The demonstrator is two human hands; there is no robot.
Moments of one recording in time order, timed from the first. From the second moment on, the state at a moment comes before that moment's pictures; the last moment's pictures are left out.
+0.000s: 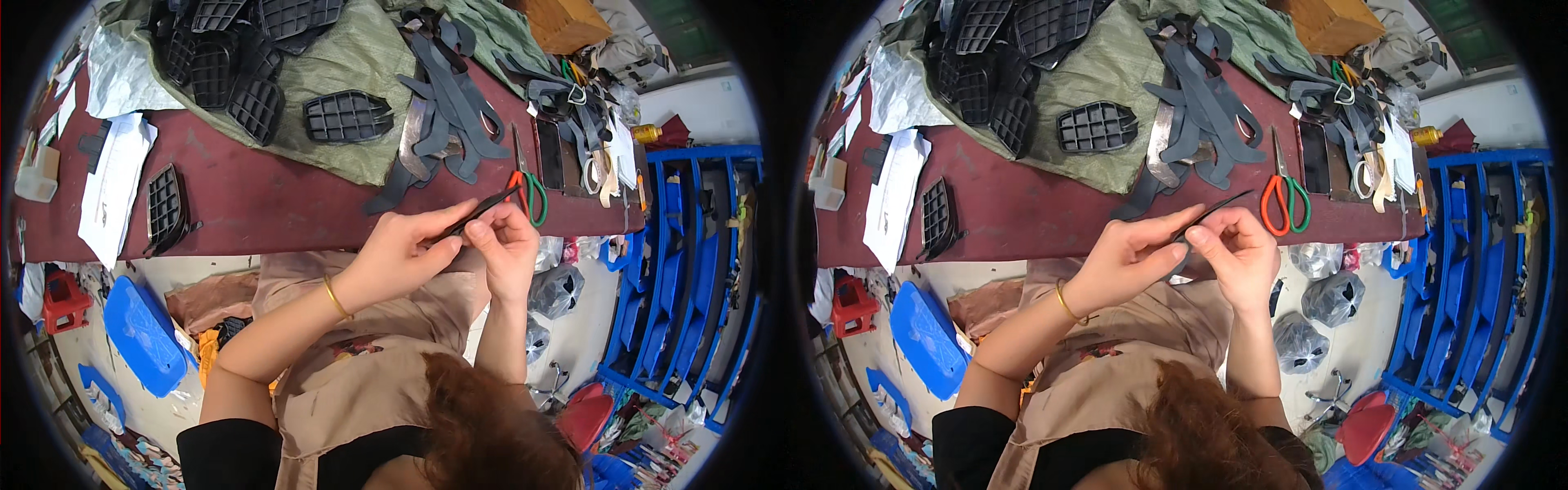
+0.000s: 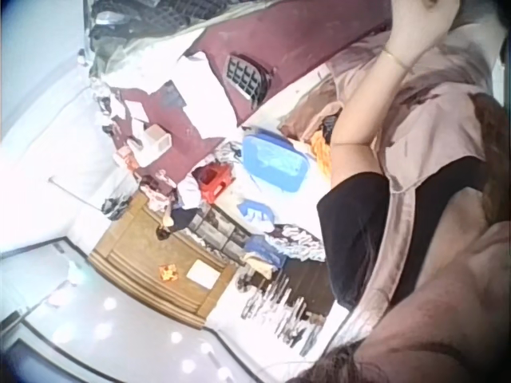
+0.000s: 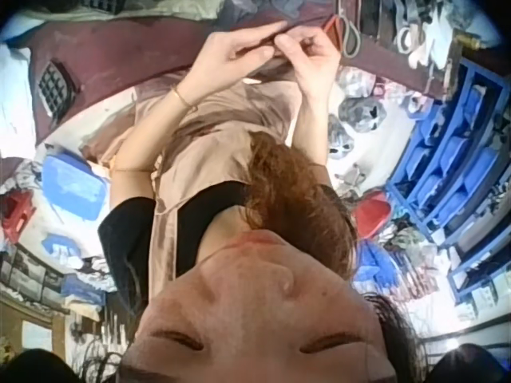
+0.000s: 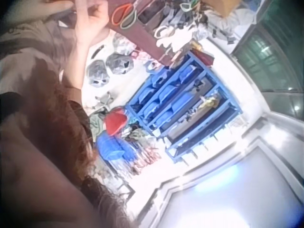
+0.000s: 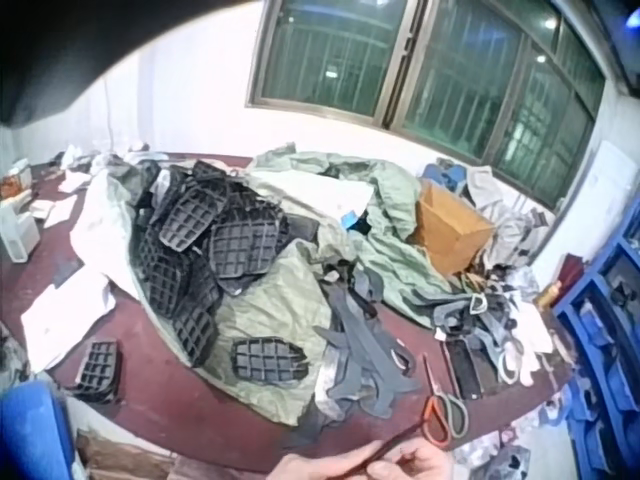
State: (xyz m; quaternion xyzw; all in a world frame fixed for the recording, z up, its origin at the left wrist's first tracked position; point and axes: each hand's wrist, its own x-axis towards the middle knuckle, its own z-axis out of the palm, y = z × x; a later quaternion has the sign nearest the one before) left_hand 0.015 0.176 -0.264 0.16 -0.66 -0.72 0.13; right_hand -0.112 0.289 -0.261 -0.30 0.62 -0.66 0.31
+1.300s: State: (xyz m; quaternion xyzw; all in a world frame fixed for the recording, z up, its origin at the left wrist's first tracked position) left_hand 0.139 0.107 -0.244 0.31 -0.40 -0.77 0.39; right_hand -0.192 0.197 -0.233 -0.41 0.81 -0.42 -0.01
